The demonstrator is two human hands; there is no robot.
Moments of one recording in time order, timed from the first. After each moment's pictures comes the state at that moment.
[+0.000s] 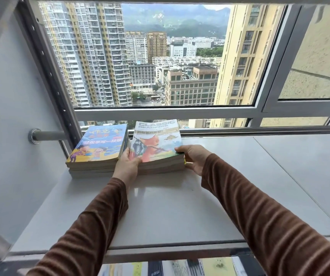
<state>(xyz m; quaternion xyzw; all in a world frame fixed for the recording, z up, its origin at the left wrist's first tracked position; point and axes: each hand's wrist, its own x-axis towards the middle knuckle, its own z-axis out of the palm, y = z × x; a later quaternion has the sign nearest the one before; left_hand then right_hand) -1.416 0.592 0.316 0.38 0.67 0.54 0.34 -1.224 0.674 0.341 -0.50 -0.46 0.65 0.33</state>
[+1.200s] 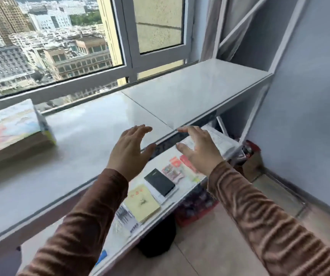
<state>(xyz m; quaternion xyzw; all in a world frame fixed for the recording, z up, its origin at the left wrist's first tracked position) -1.106 0.483 0.316 0.86 0.44 0.25 0.13 -0.904 0.412 0.297 -0.71 -0.60 0.11 0.36</state>
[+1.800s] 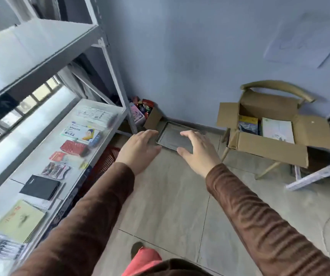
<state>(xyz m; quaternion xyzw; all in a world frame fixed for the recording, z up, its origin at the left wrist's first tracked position) -0.684 0.209 0.219 0.94 0.22 0.04 0.27 -0.571 0.039 0.194 -0.89 -0.34 0.10 0.30</state>
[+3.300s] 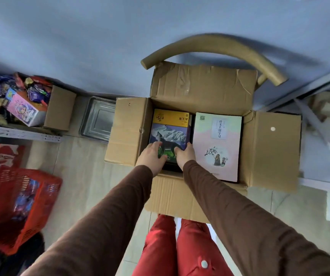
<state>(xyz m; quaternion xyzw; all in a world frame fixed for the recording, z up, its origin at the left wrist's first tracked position) -0.042 -0.015 -0.118 0.86 0.28 -0.28 0.33 0.019 -0.126 -0.156 -0.77 0.21 0.41 0.43</state>
